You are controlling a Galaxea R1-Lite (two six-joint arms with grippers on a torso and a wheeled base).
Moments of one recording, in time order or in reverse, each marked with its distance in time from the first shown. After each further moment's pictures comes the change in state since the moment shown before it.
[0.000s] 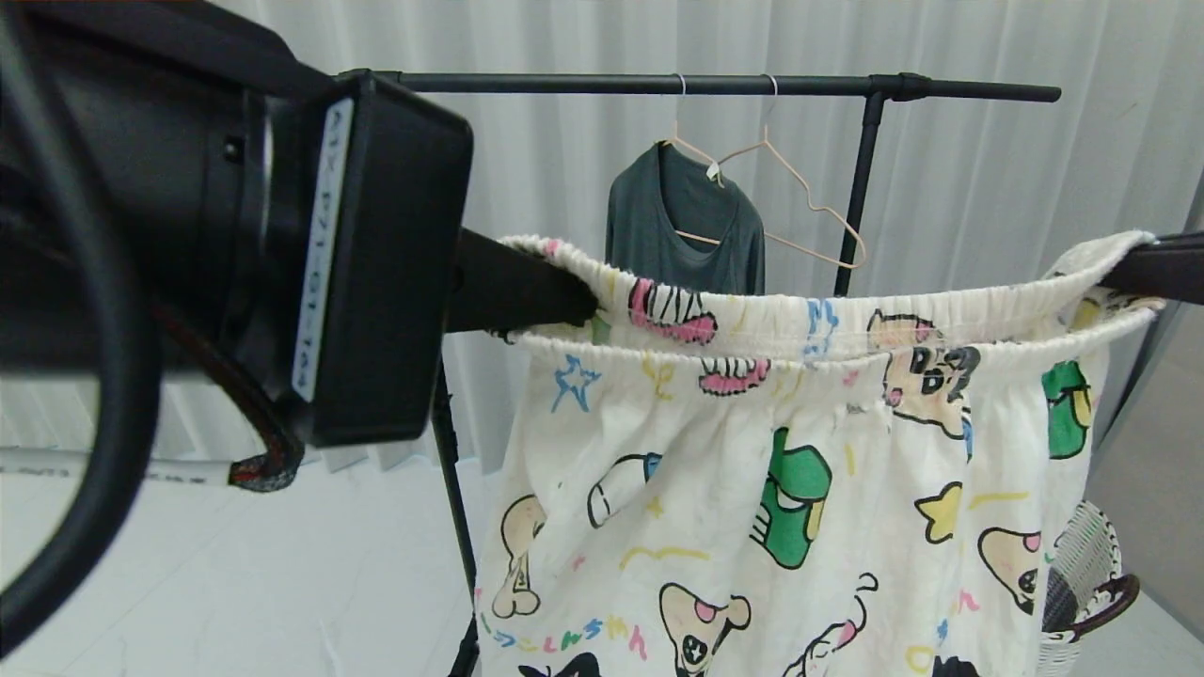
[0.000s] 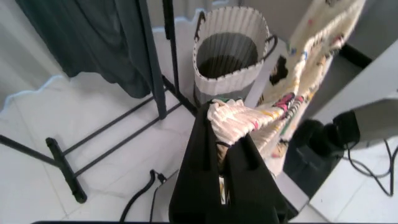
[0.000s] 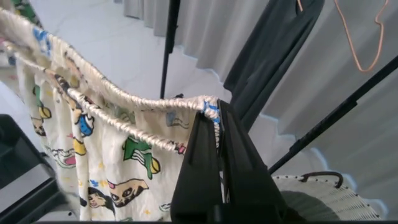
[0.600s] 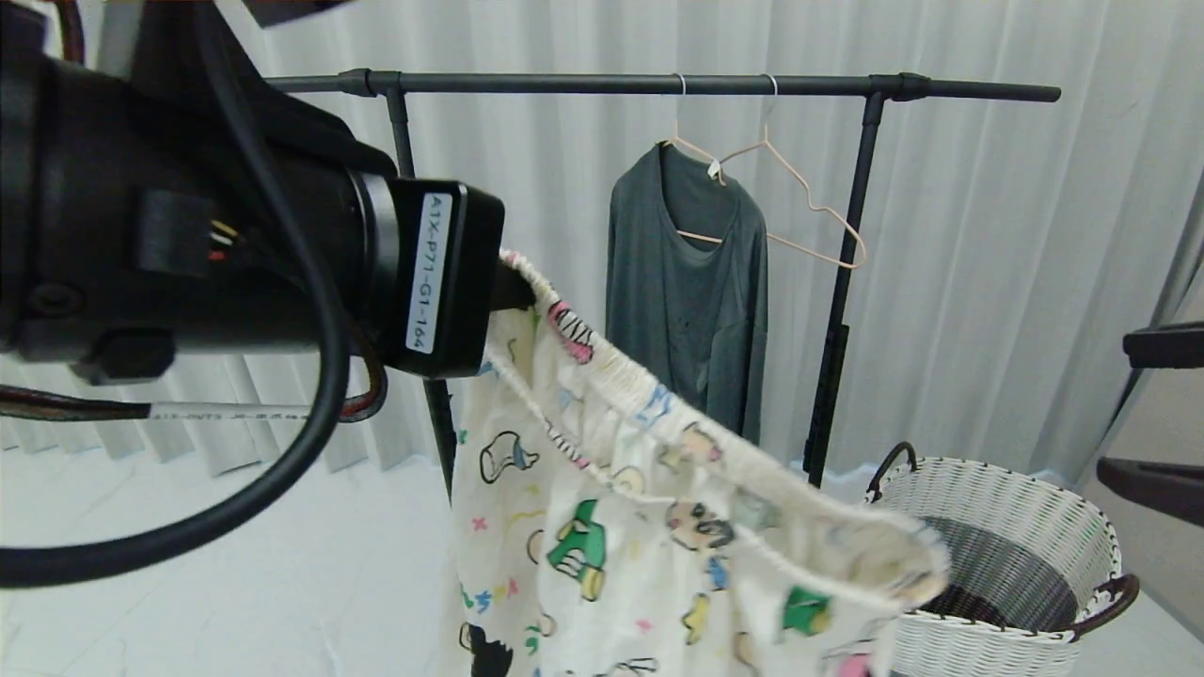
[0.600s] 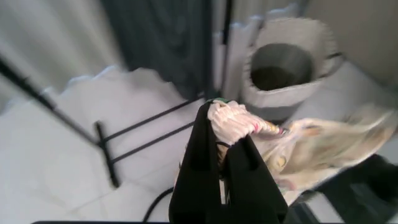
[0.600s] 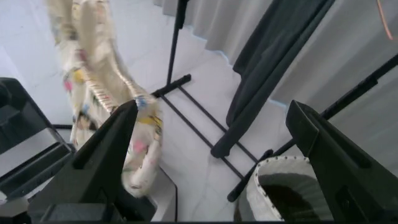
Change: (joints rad) left arm 0.112 0.026 0.066 -0.037 0.150 0.022; right arm 0.024 -0.130 0.203 -0.001 0.009 0.000
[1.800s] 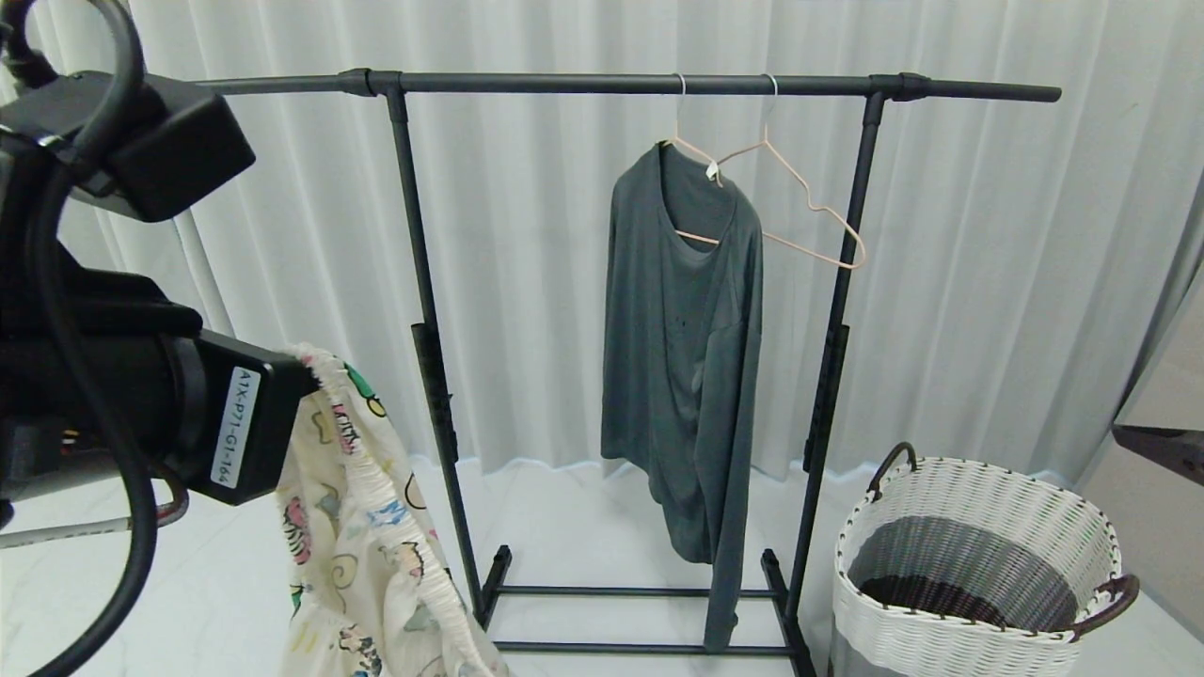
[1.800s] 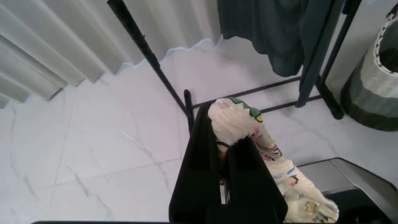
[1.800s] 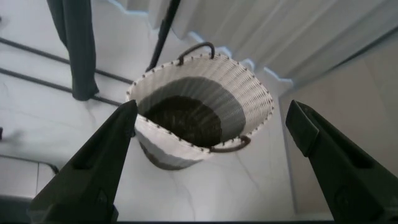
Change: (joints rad) left arm 0.102 -0.194 0.325 -0.002 0.255 0.082; right arm -0.592 0.071 0.158 -0.088 -0.182 -0.196
